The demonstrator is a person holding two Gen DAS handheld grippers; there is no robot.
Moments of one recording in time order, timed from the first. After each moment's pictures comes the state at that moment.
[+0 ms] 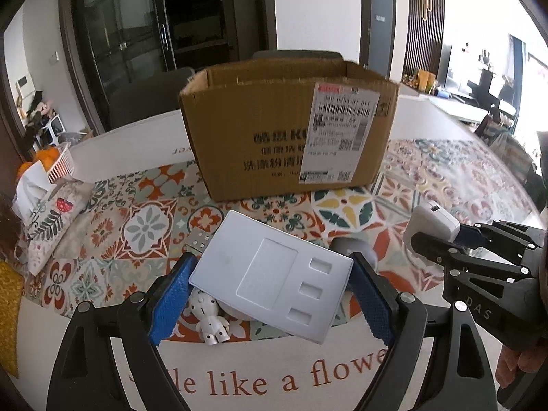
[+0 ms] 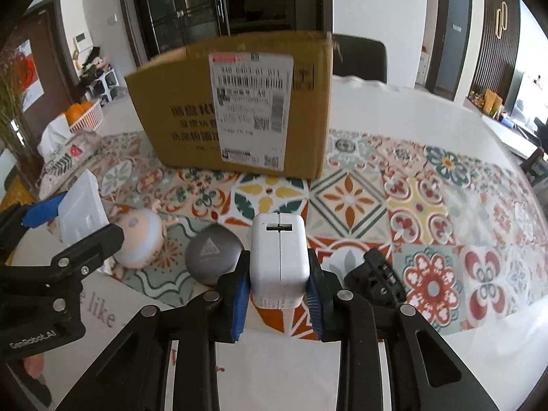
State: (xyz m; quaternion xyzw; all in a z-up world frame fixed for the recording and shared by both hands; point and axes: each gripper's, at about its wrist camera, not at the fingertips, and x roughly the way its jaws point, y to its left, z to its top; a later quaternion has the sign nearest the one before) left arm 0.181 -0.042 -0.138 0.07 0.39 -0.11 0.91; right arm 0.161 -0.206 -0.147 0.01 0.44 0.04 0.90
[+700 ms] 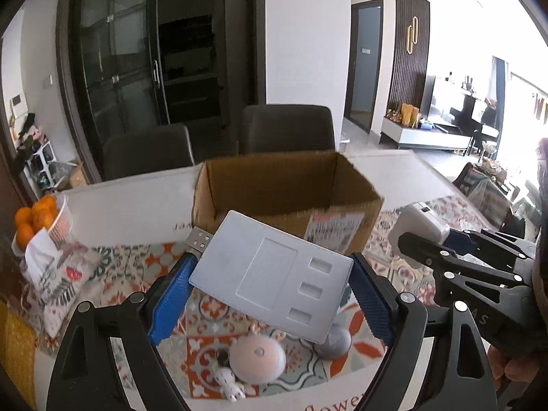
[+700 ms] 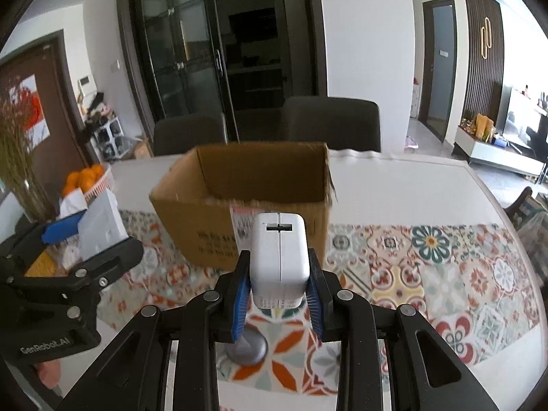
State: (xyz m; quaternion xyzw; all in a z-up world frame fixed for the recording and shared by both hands) left arm 0.223 -0.038 -0.032 0.05 0.33 -0.15 0.93; right arm 0.191 -0.203 -0.039 0.03 0.35 0.04 0.93
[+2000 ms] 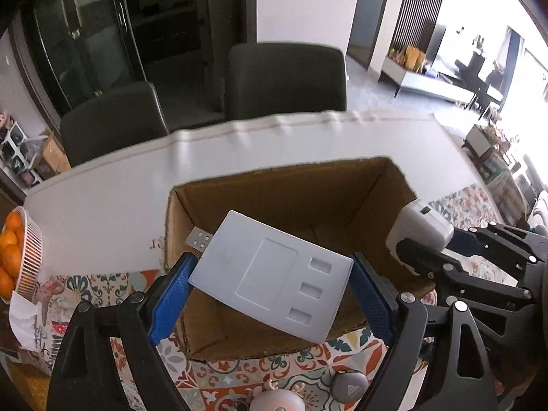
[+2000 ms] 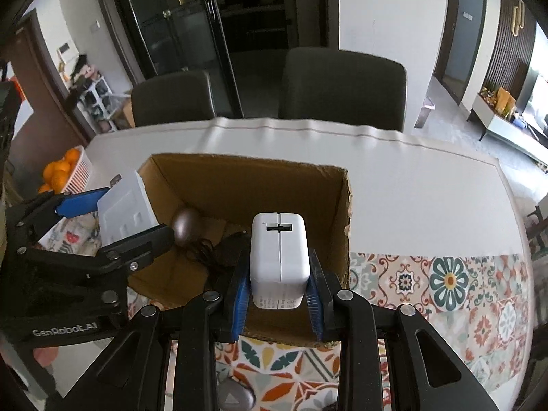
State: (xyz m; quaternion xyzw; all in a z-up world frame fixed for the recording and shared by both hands) left arm 0.405 -0.072 -0.050 0.08 0.50 -0.17 0.85; right arm 0.356 -0.206 -0.045 0.02 0.50 0.05 0.87
